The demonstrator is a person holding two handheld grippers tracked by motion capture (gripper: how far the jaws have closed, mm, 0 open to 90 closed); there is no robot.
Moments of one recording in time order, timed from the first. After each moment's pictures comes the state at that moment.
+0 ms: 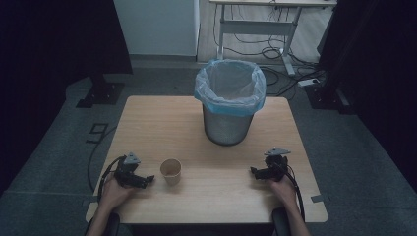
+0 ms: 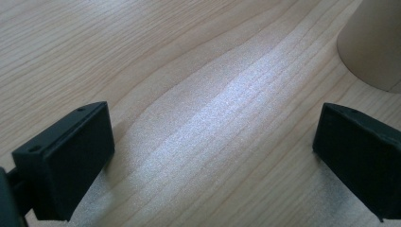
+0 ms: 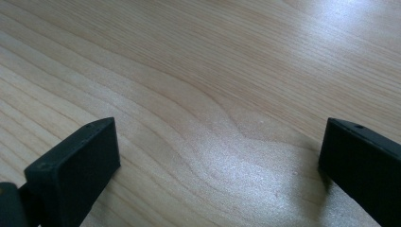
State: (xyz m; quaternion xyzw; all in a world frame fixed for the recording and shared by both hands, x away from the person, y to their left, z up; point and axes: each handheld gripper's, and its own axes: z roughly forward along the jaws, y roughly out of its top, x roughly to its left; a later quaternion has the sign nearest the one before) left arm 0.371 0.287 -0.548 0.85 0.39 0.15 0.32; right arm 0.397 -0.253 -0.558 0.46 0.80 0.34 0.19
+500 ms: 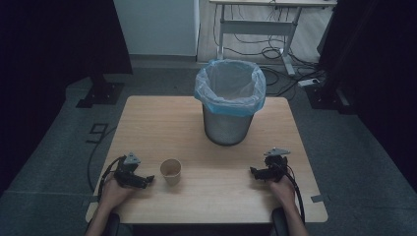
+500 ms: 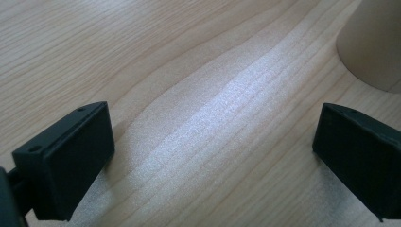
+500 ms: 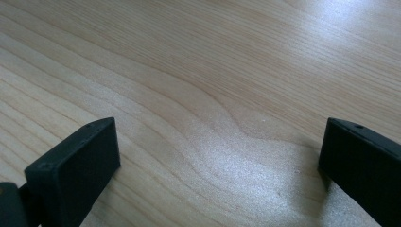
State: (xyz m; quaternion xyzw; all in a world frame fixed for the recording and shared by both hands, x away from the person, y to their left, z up) left arm 0.371 0.288 -0.548 0.85 0.39 0.14 0.32; right arm 0.396 -0.251 -0.558 0.47 0.79 0.34 0.20
